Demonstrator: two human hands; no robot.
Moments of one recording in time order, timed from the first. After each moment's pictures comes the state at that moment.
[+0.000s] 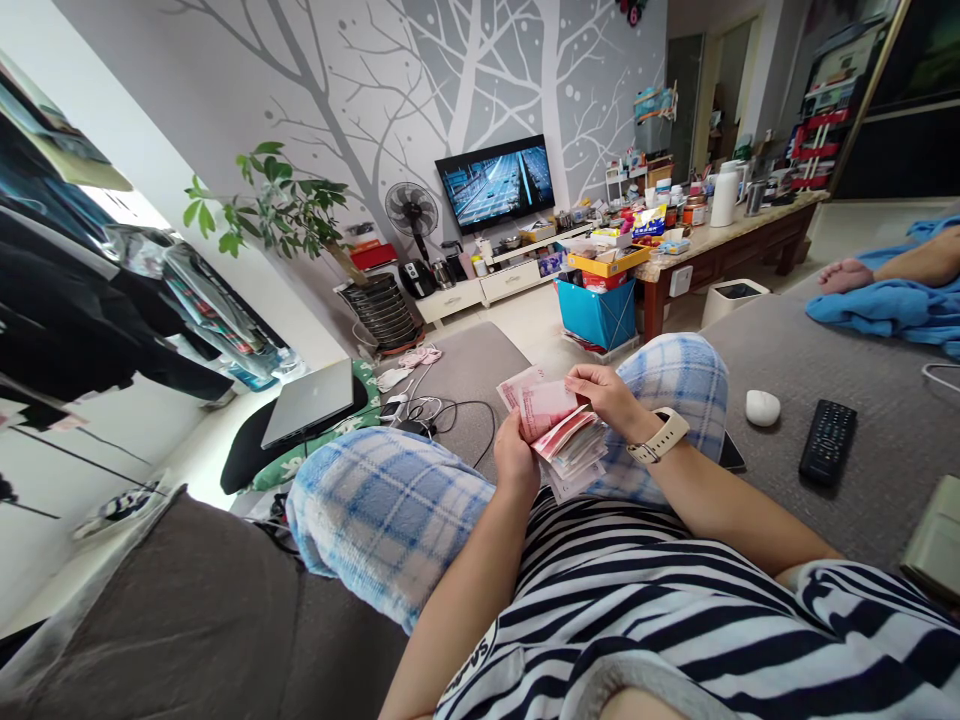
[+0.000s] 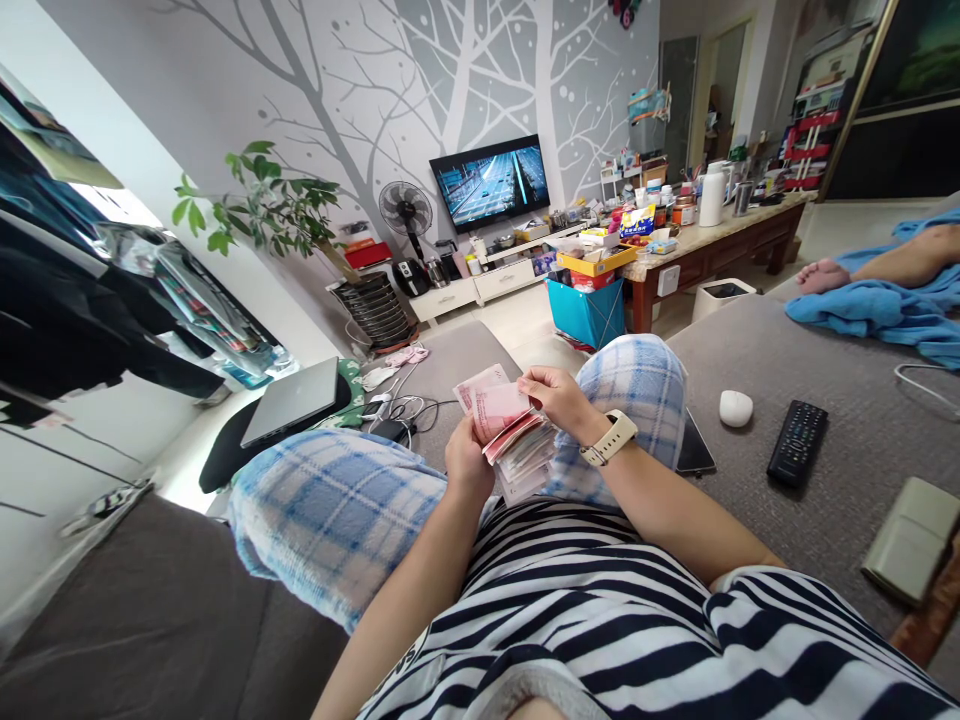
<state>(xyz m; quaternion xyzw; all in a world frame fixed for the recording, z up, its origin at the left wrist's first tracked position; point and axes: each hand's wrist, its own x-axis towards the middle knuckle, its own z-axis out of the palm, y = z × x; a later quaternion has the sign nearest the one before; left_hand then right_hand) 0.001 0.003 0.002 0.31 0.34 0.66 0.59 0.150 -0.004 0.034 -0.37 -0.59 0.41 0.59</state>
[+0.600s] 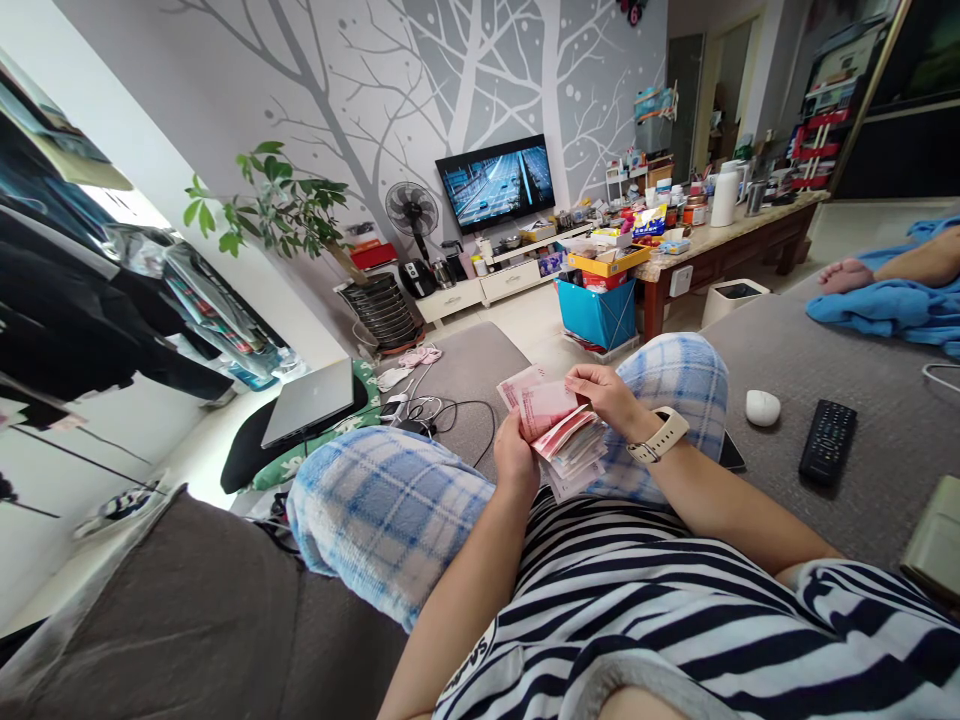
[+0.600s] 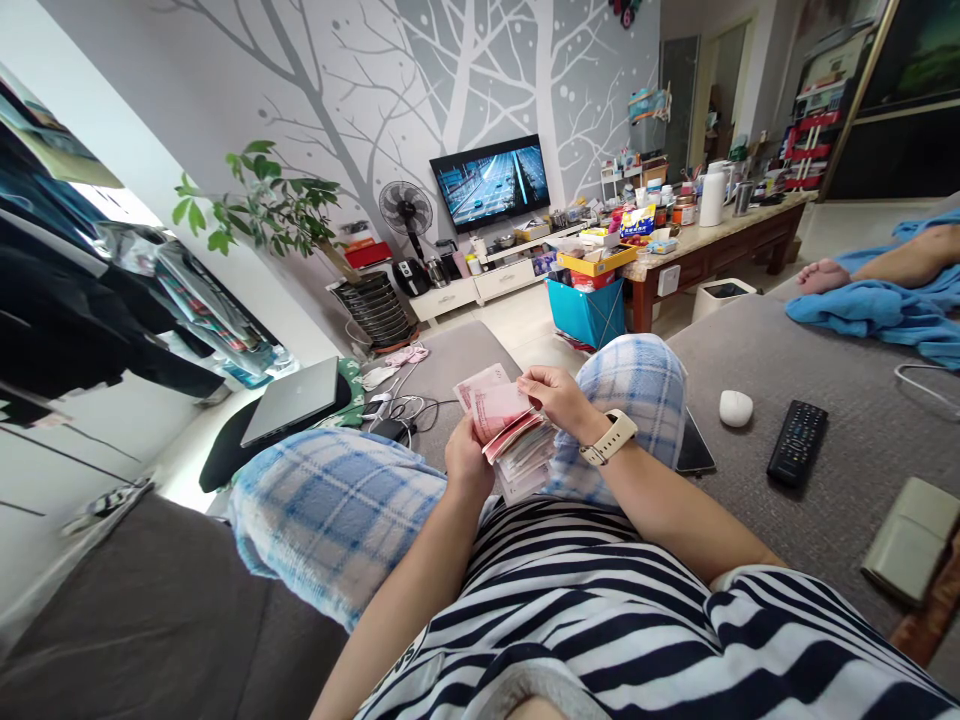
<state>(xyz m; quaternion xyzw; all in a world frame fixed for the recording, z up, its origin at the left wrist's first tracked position) 0.002 0.000 0.006 0.29 0.35 0.66 0.59 0.149 -0.006 0.036 -0.37 -0.60 0.40 0.59</state>
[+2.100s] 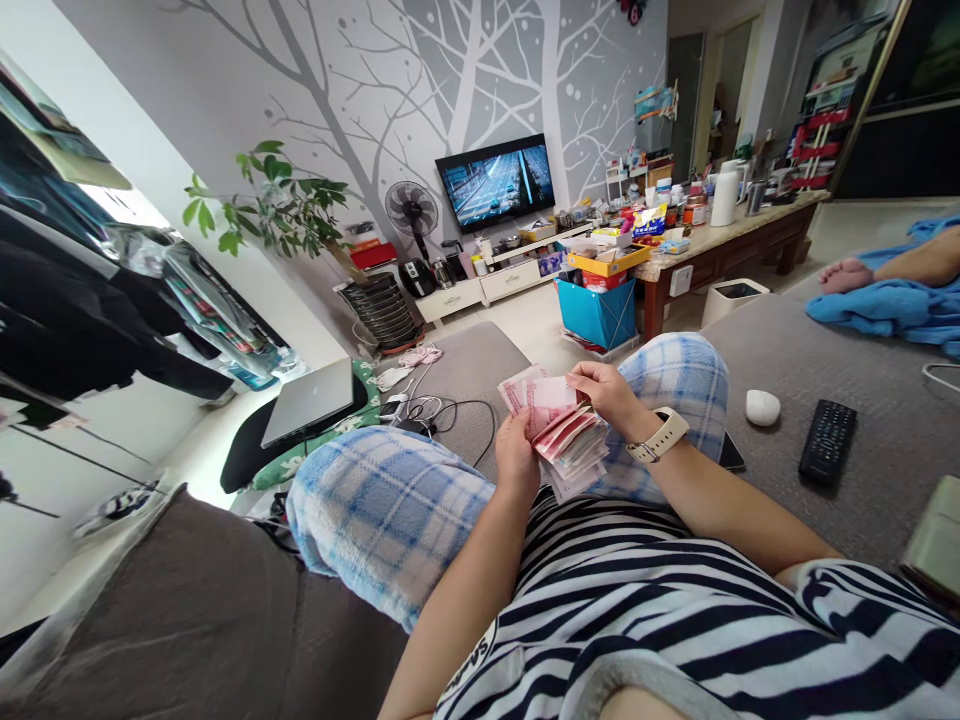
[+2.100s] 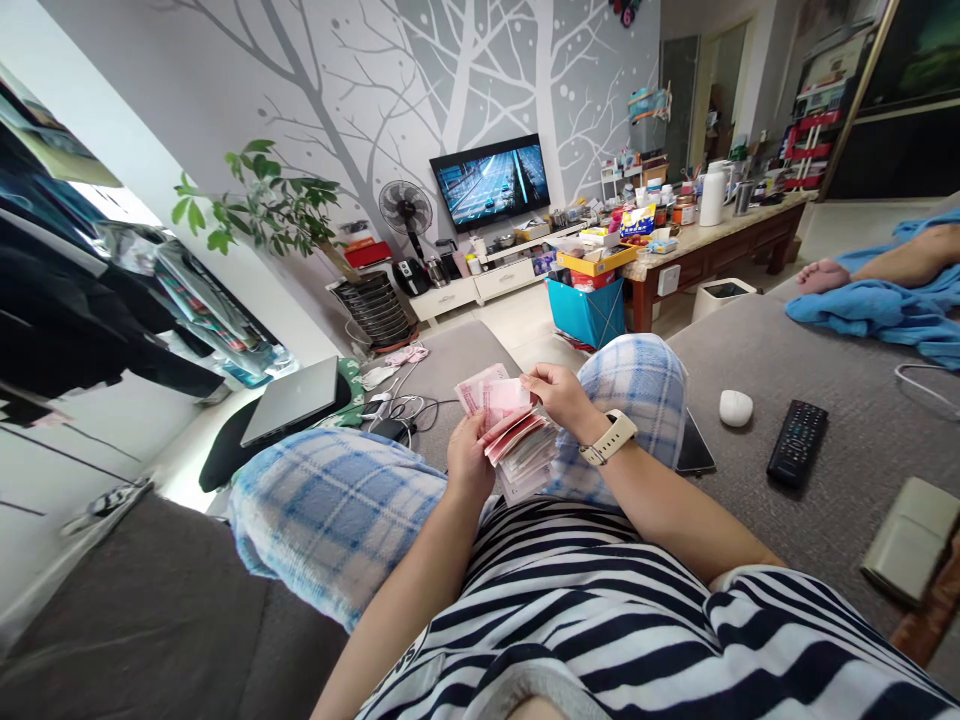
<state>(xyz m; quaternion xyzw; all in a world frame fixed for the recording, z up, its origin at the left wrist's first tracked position) 0.001 -0.007 0.011 0.34 0.32 0.62 0.64 0.151 0.004 0.028 -0.40 -0.57 0.38 0.60</state>
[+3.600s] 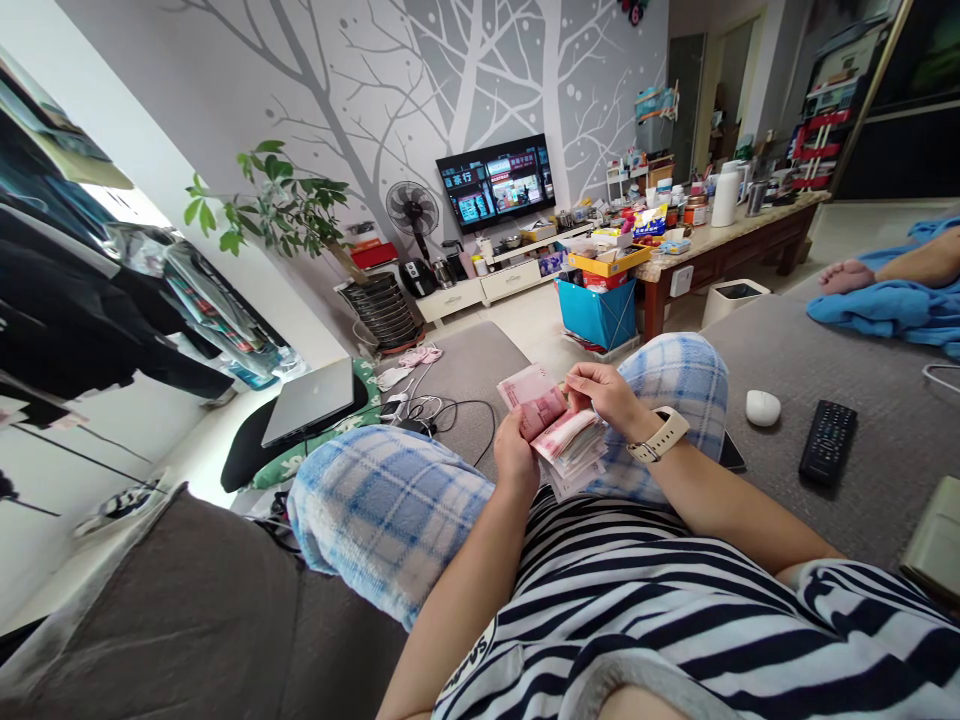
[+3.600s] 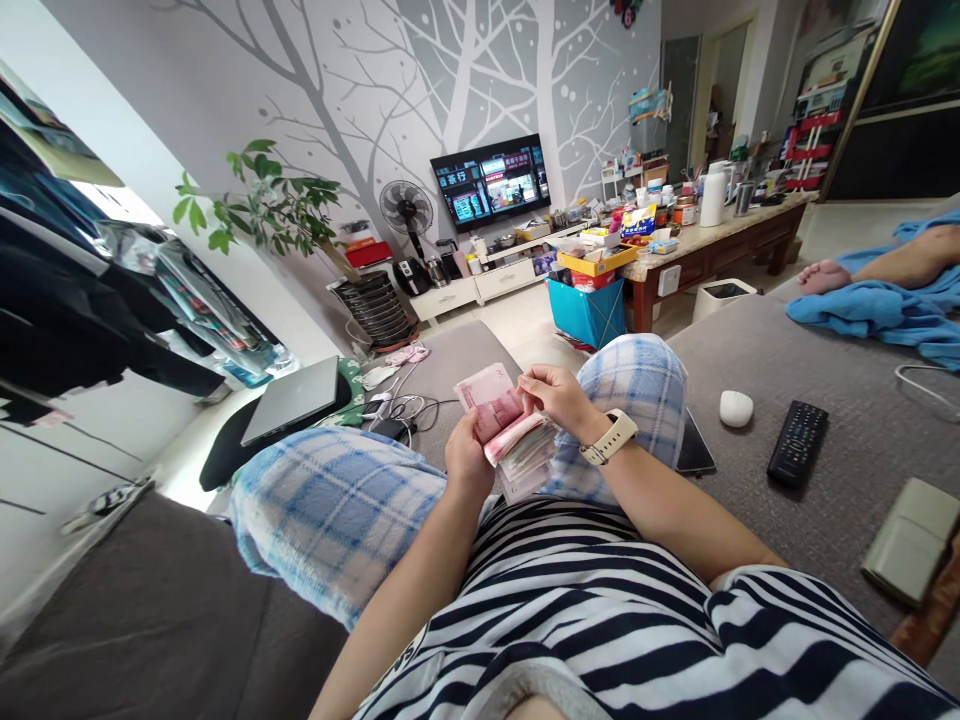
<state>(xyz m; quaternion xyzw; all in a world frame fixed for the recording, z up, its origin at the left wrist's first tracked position) -0.001 0.003 0.001 0.33 0.36 0.66 0.58 0.149 -0.005 0.035 -0.36 -0.59 0.42 0.59</state>
